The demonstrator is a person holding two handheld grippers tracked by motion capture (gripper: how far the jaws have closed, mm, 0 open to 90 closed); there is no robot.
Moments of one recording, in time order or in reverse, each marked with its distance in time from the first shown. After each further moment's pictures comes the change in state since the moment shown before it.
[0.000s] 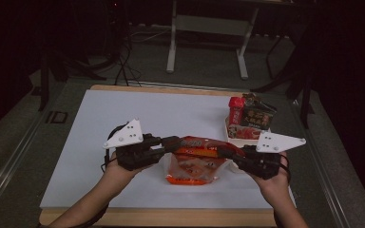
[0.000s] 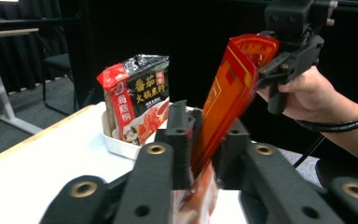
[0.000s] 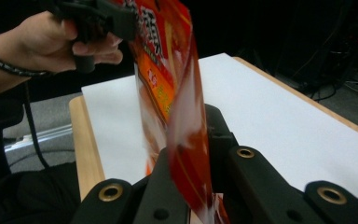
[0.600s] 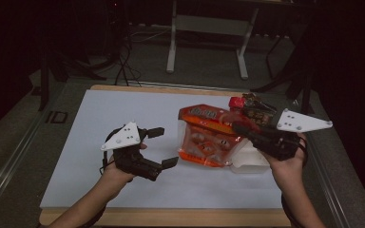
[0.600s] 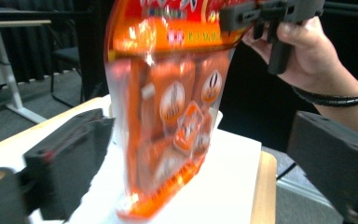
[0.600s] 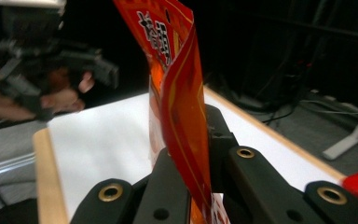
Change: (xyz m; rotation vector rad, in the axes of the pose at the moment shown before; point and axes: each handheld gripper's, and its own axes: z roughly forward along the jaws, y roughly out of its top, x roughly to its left) left arm 0.000 -0.014 -0.005 -0.013 0.044 -0.050; right arm -0.025 0.039 -0.028 -0.089 -0.123 -0.009
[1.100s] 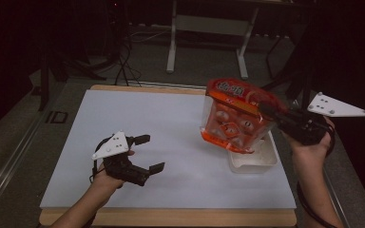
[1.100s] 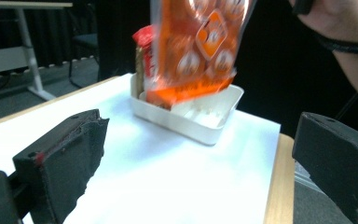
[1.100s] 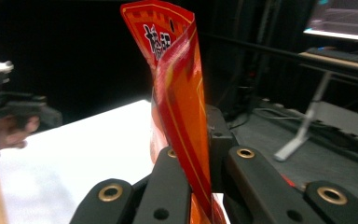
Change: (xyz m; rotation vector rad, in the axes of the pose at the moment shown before) left arm 0.016 -0.043 -0.021 0.045 0.077 -0.029; right arm -0.037 0.020 -0.038 -0.065 -0.175 0.005
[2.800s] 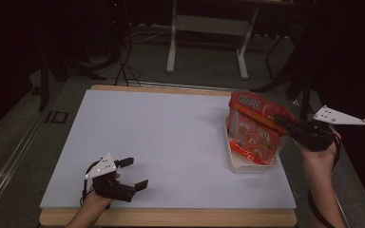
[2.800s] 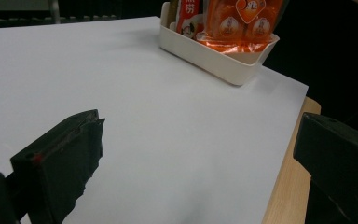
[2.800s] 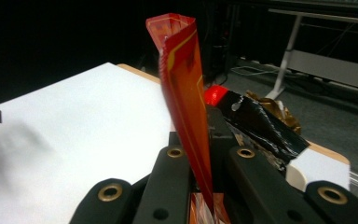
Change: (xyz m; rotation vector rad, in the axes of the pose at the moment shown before) left arm 0.012 -0.088 -0.019 0.084 0.074 -0.139; right arm -0.053 -0.067 -0.019 0.129 -0.096 0.109
